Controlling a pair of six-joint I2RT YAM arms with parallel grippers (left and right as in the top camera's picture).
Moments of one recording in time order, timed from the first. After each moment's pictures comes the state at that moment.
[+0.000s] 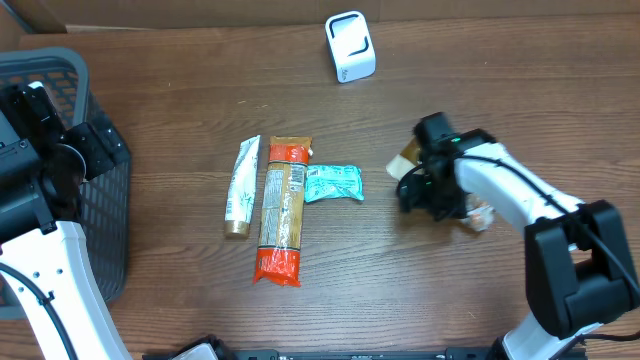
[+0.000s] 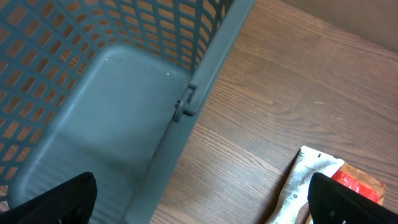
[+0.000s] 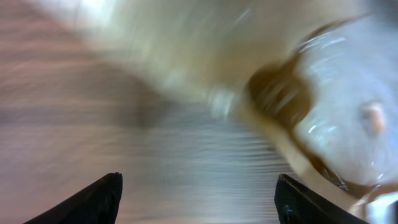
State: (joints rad) left arm 0.45 1.32 1.57 -1.10 -0.03 -0.09; right arm 0.31 1.82 1.16 -0.92 -0.09 0.42
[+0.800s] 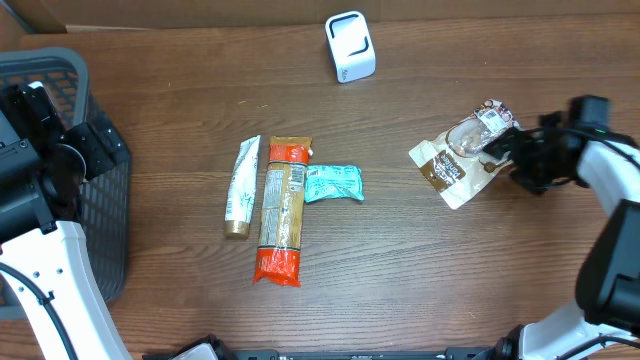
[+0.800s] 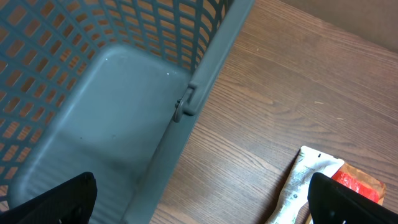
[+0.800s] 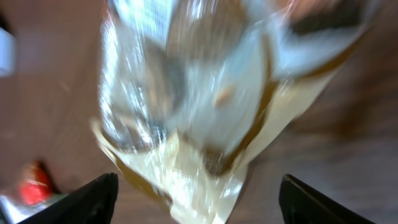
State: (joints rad) left arm 0.45 1.32 1.57 -1.10 -0.03 -0.09; right arm -0.32 1.82 1.15 -0.63 -0.52 0.34
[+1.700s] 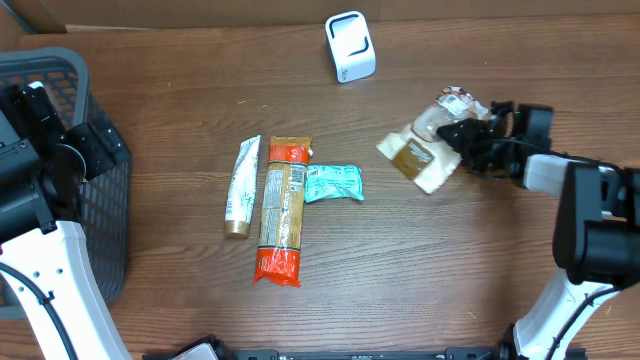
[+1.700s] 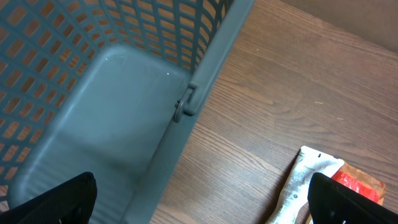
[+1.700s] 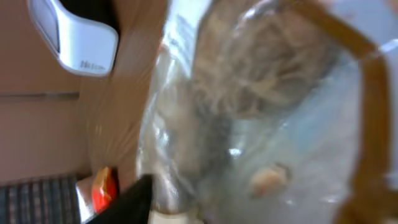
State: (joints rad) left arm 0.45 1.32 1.57 -1.10 -0.03 -0.09; right arm -0.12 2.05 1.00 0.16 -0.74 0.66
